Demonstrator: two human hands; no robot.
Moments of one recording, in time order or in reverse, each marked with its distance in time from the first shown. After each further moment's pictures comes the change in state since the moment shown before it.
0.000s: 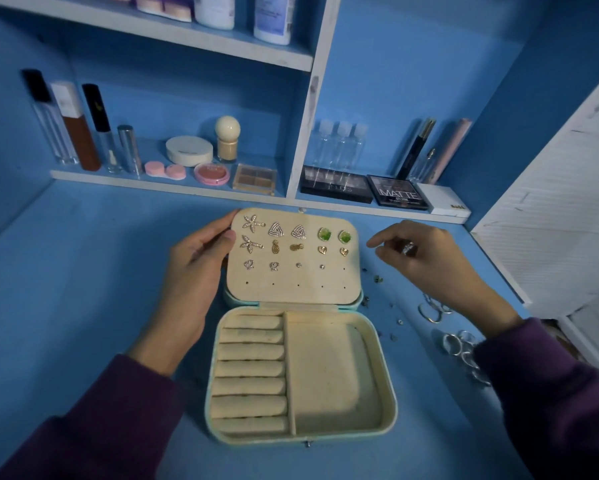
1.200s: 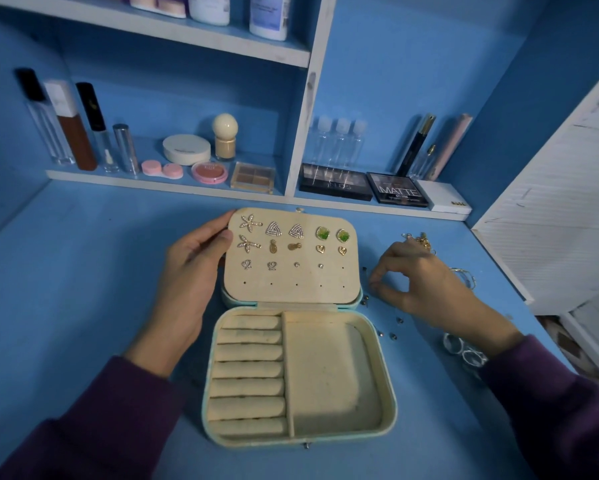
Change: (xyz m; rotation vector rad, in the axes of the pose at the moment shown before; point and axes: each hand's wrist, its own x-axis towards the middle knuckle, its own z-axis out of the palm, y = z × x) left_hand 0.001 -0.001 0.000 0.005 0.009 -0.032; right_hand -0.015 0.031 0.014 -0.228 -0.133 -0.229
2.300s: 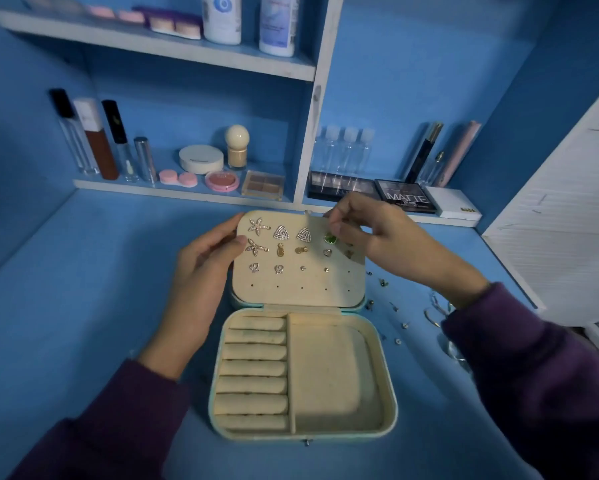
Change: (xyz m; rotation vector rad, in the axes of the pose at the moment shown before) left_hand -0.013 0.015 0.006 0.104 0.030 0.048; right_hand 0.056 -0.068 -0.034 0.488 -0.090 0.084
